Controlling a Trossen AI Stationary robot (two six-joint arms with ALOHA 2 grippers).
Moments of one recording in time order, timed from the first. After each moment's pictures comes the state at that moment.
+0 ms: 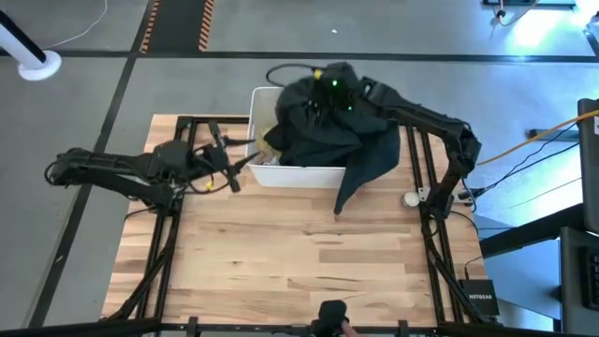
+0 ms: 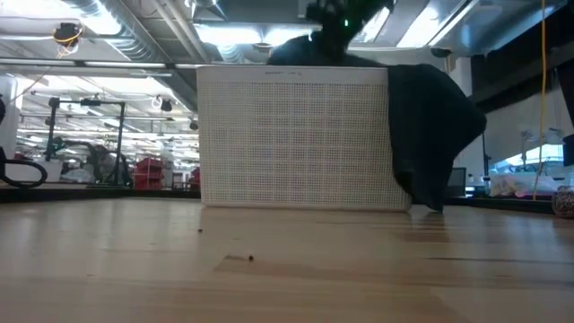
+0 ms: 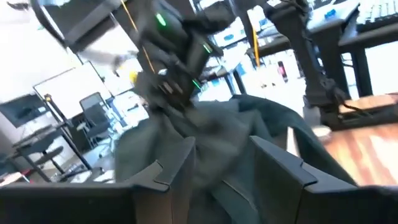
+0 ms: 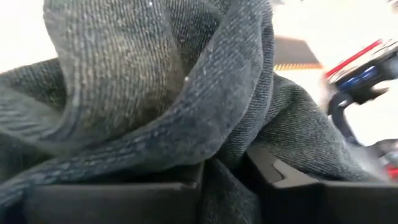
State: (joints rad) left arm -0.05 0.89 0.81 0.13 -0.48 0.44; right arm -0.49 1.75 1.74 -0.58 0.13 -0.44
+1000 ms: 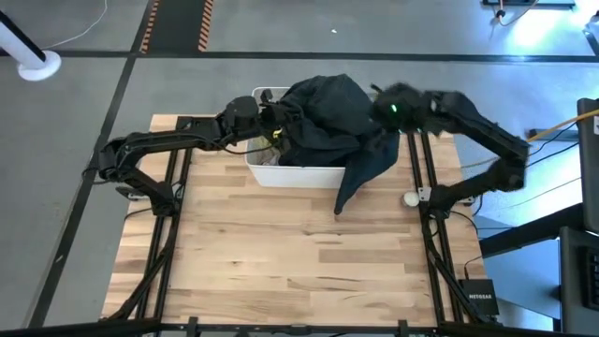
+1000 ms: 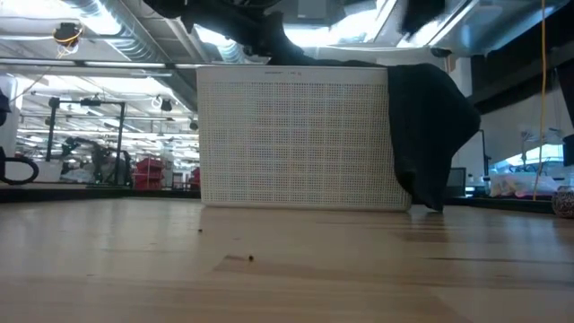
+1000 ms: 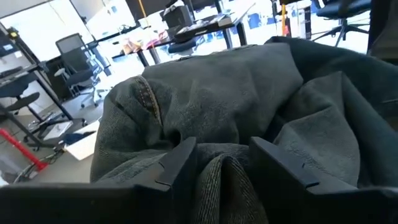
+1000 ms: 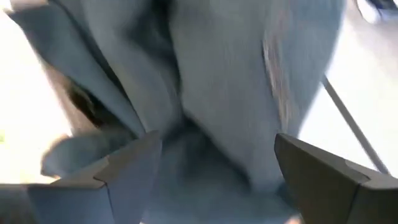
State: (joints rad) left arm 0.41 1.47 1.14 0.18 -0.08 0.33; right arm -0.34 1.32 1.69 -1.32 0.25 0.01
